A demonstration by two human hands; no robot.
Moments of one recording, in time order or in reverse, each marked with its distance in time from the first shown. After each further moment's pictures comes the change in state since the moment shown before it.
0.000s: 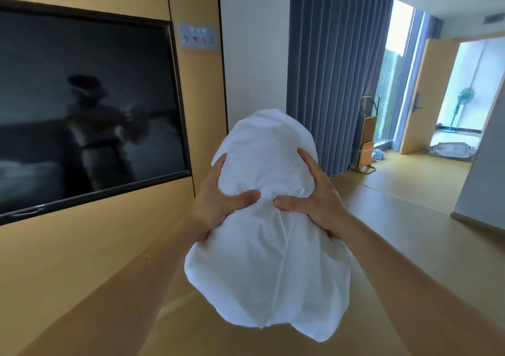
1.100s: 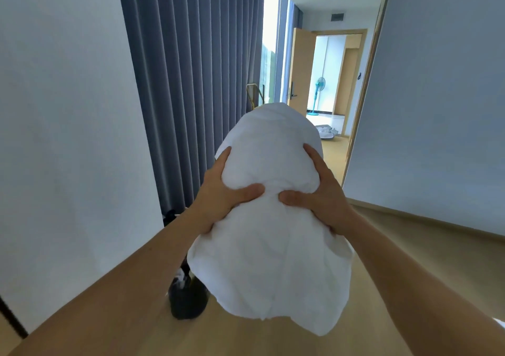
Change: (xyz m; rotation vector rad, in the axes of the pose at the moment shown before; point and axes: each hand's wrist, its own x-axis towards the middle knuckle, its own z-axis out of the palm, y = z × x) left_hand 0.631 -0.138 0.403 -0.148 -0.449 0.181; right_hand 0.439 0.367 -0.292 -0.283 0.439 0.207
